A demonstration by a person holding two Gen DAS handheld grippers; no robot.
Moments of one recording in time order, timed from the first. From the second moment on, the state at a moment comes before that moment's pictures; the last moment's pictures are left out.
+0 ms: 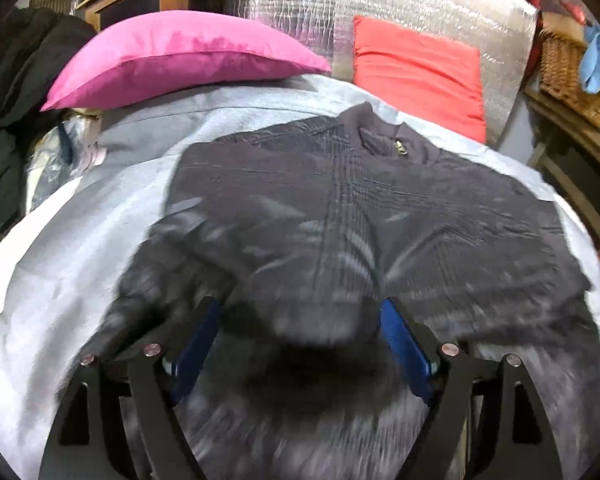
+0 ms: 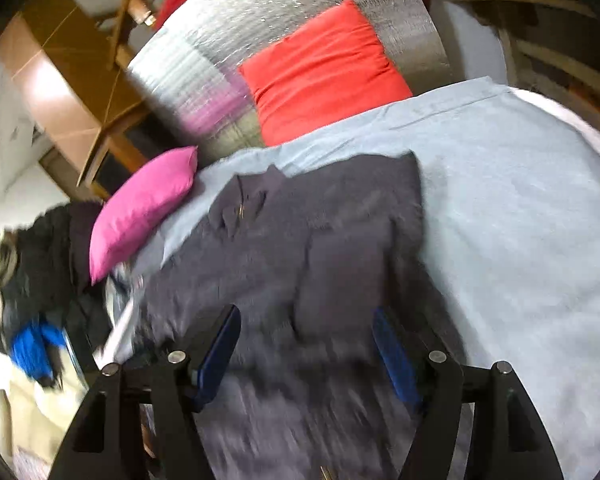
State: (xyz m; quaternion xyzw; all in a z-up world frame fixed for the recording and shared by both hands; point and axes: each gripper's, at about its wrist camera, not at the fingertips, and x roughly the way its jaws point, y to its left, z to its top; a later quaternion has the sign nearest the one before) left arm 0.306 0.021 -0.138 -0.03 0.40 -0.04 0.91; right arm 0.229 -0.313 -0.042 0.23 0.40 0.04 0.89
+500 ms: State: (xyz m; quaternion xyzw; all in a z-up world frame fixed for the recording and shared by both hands) left arm 0.113 0.169 -0.139 -0.14 0.42 0.02 0.90; right arm 0.014 -0.318 -0.061 0.29 0.39 0.01 0.87
